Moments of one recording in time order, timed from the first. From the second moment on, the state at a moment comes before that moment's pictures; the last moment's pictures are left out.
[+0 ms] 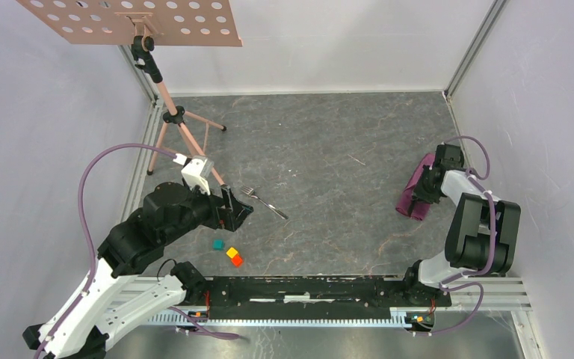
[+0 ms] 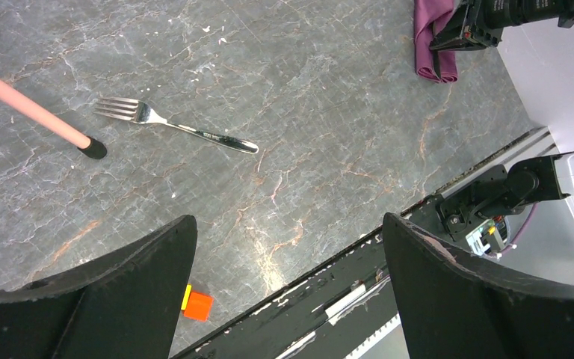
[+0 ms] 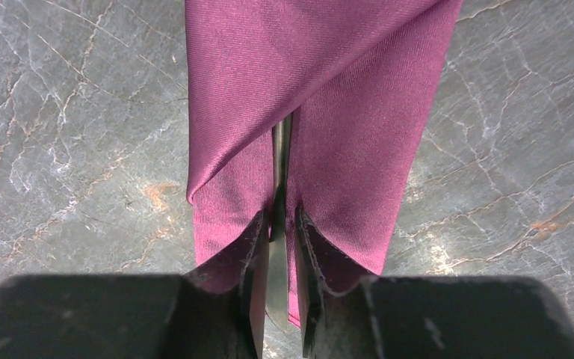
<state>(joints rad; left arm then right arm) -0.74 0.60 0.99 -0.84 -0.07 -0.47 -0.26 1.52 0.81 -0.42 -0.03 0.25</state>
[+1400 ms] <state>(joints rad) -0.74 0.63 0.99 -0.83 -0.05 -0.47 -0.26 1.60 0.94 -0.37 -0.11 0.34</state>
